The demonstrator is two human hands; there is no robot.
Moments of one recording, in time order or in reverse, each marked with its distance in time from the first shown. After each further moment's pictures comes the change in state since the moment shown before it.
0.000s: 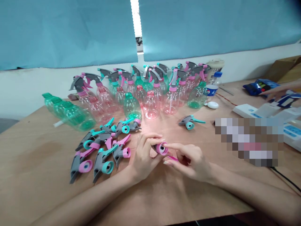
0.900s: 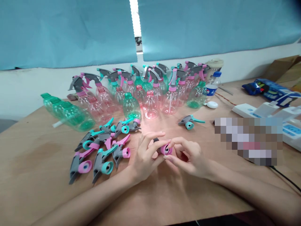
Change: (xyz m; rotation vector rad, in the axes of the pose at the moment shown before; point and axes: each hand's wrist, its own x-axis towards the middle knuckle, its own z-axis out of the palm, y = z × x) left_hand 0.003 0.004 -0.003 0.052 -0.095 0.045; right_hand 0.008 -0.001 -0.001 0.222 -0.041 0.122
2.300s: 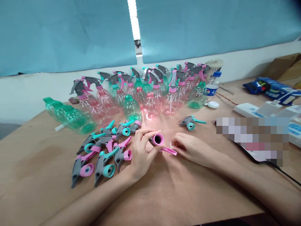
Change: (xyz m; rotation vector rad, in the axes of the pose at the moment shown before) left_hand 0.001 -0.012 -0.001 0.000 0.058 -0.295; right_hand 0.011 0.025 -0.022 -0.488 -0.299 0.162
